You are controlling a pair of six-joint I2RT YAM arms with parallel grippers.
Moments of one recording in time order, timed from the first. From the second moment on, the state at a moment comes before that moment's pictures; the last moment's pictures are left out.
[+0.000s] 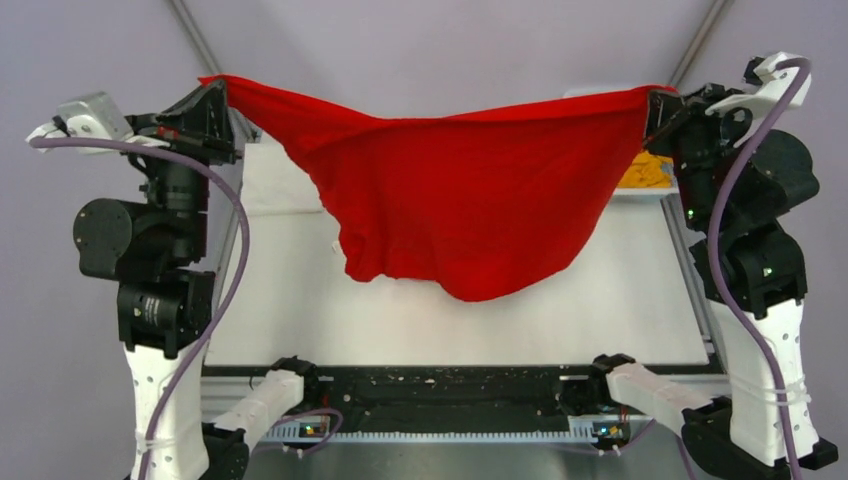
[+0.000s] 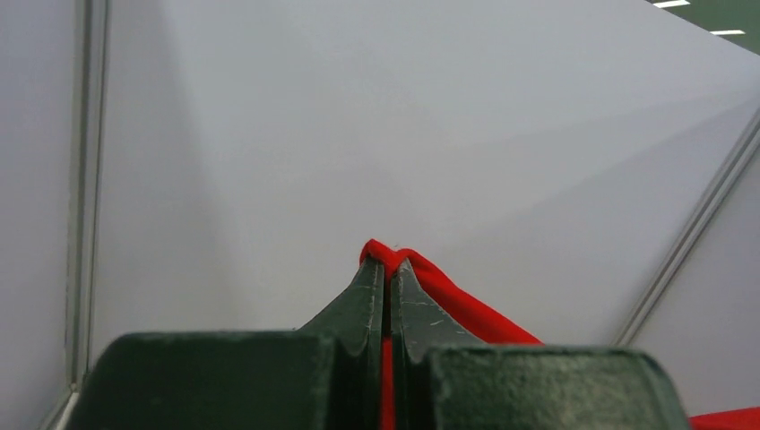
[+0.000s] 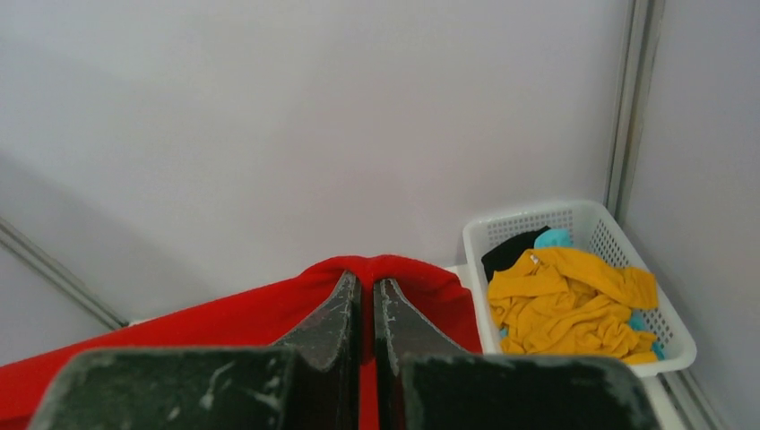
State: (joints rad) left arm -0.19 0.92 1.66 -0.23 -0.12 -0.30; right arm 0.33 1.01 1.71 -0.51 0.36 0.20
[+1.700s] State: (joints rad) left arm -0.19 1.10 2.15 -0.21 -0.06 -0.10; right arm 0.33 0.96 1.99 -0.65 0.16 0.15
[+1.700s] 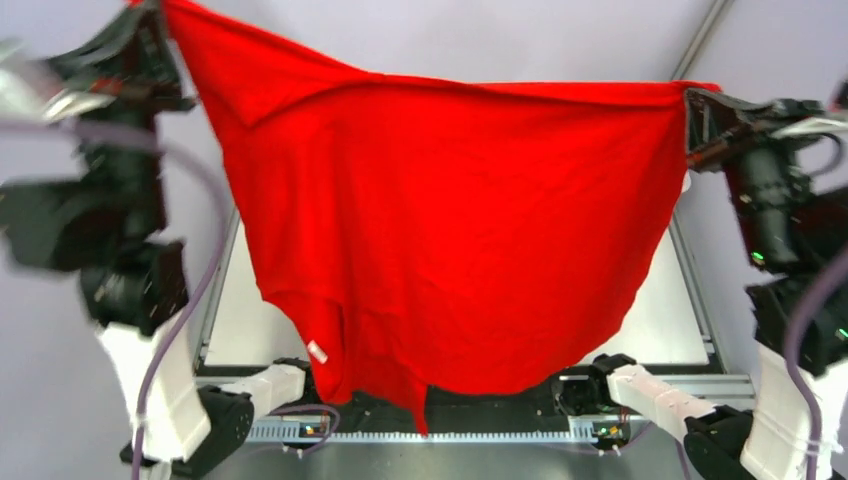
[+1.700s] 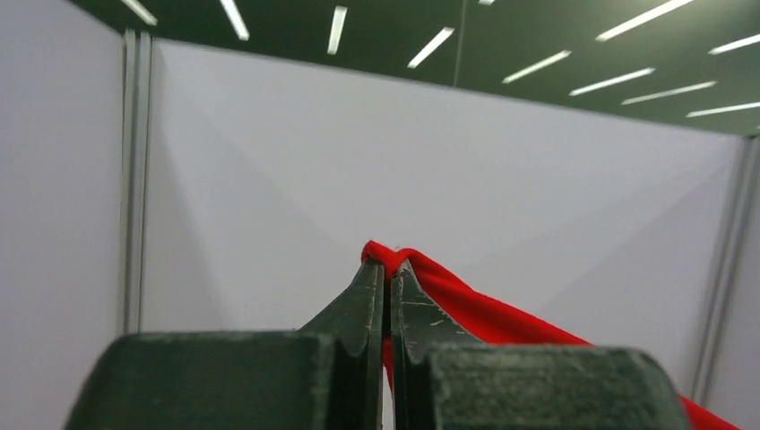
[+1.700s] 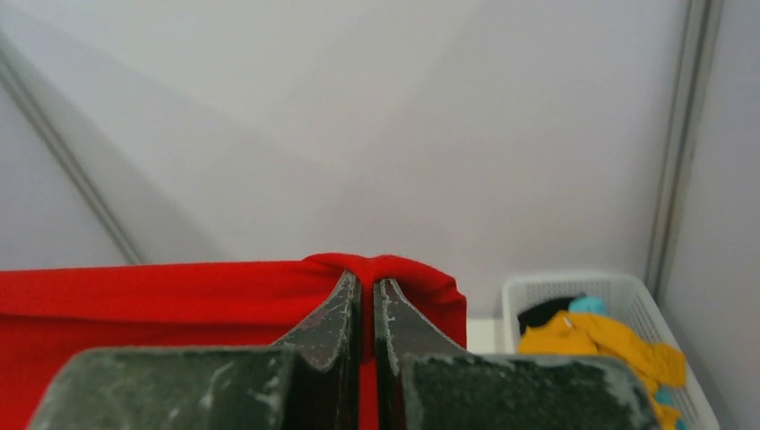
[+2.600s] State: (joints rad) left arm -0.18 1.93 1.45 -0.04 -0.03 -0.20; right arm 0.25 1.47 0.99 -0.14 0.36 0.17
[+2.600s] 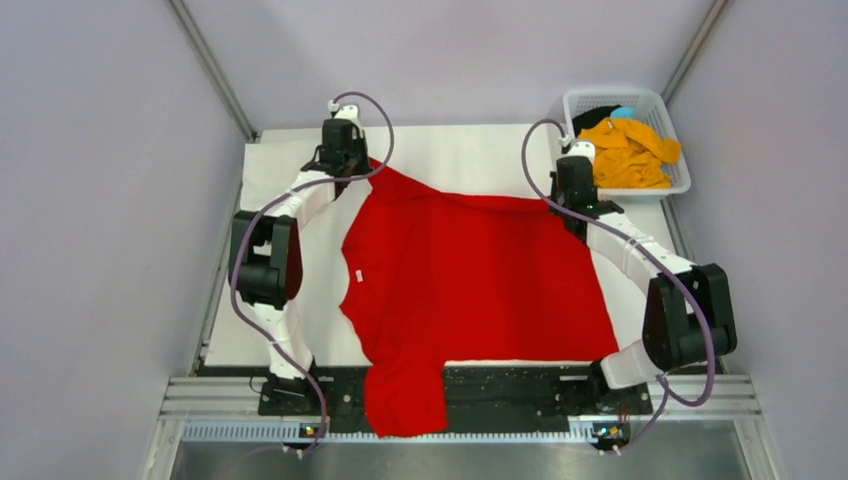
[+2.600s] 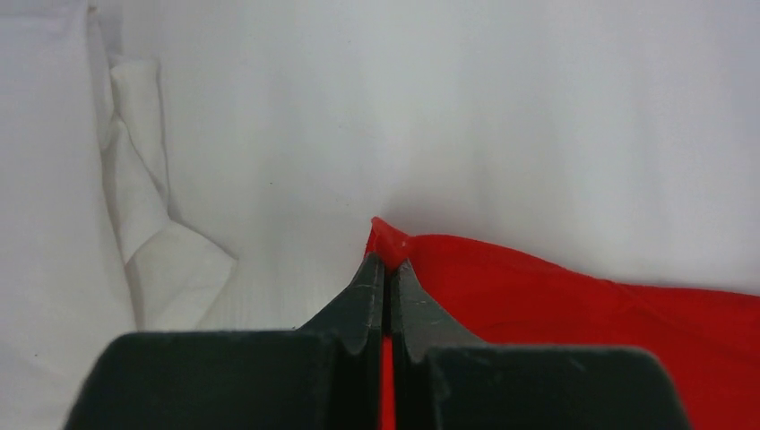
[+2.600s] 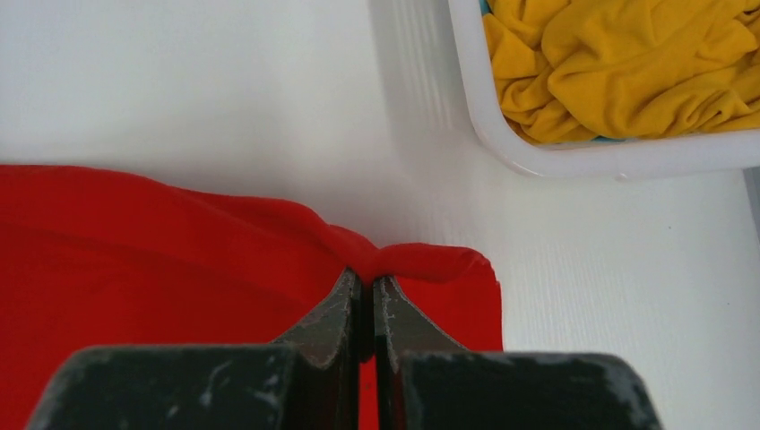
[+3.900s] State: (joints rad) left arm -0.15 2.49 2.30 -0.30 -0.12 -0.29; right arm 0.24 2.11 1.72 -0.28 0.54 0.23
